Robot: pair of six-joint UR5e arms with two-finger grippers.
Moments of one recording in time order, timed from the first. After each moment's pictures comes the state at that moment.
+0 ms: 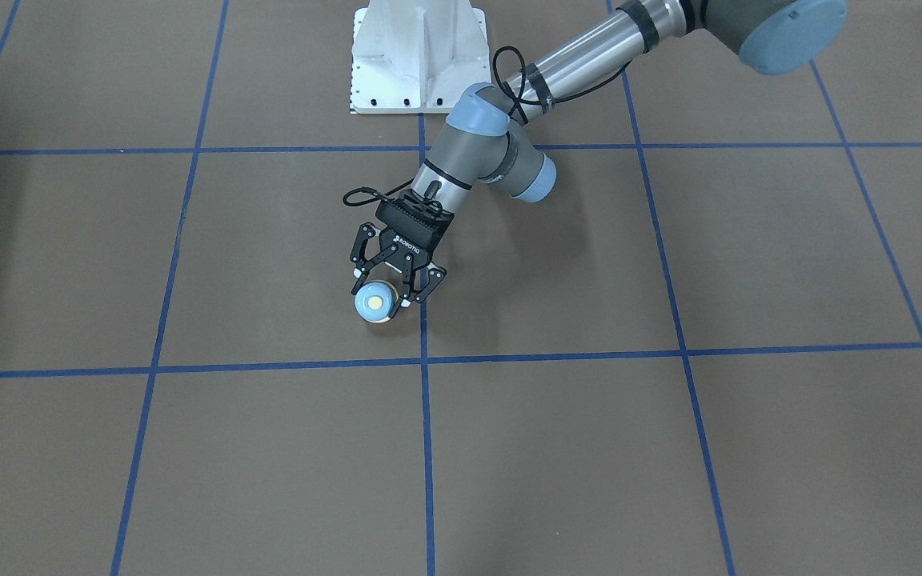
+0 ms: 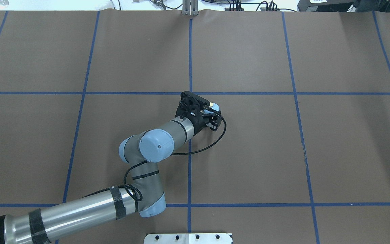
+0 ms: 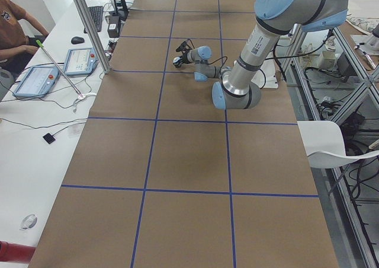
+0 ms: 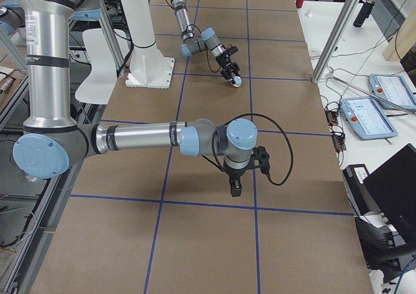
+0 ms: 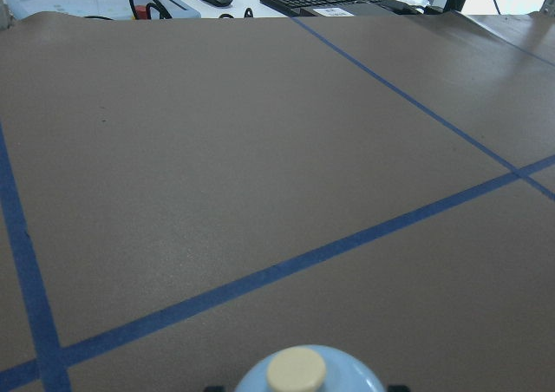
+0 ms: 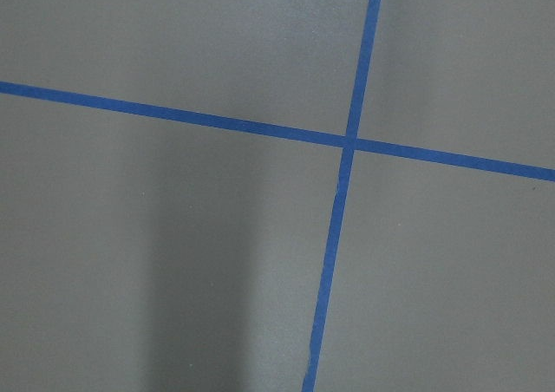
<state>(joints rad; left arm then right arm) -0.36 -2.42 -1.06 -2.74 -1.28 -0.81 1.53 -1.61 1.72 -1.63 2.36 -0.09</state>
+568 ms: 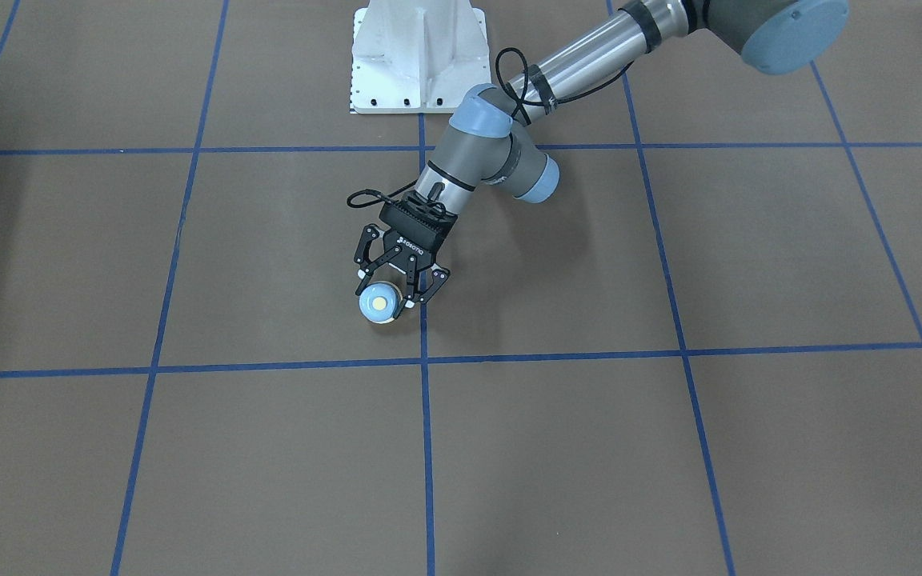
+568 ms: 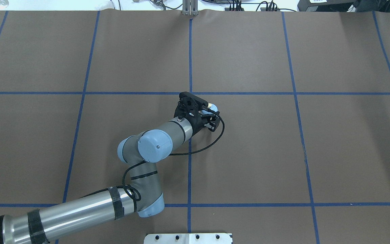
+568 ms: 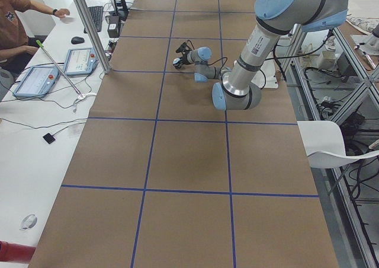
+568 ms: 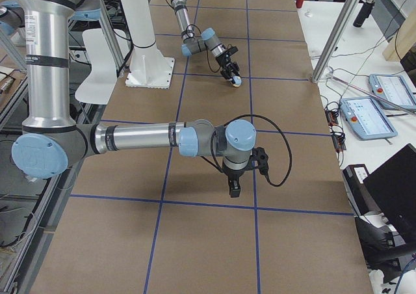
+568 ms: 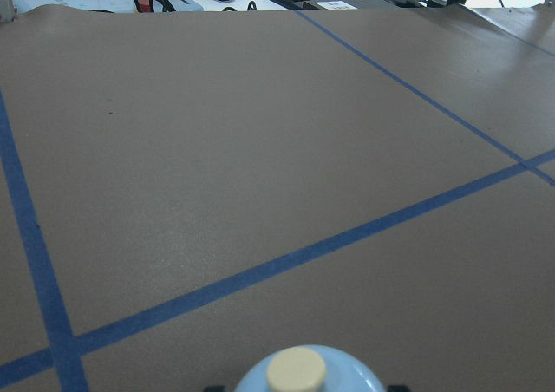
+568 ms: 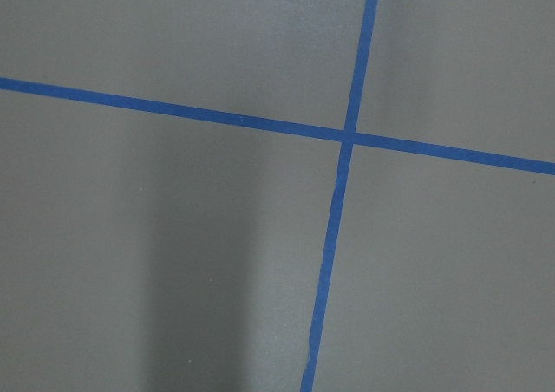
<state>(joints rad) -0.36 -2.41 -1.06 -2.74 -1.28 -0.81 1.53 -1.62 1.72 -1.63 2.36 -0.09</state>
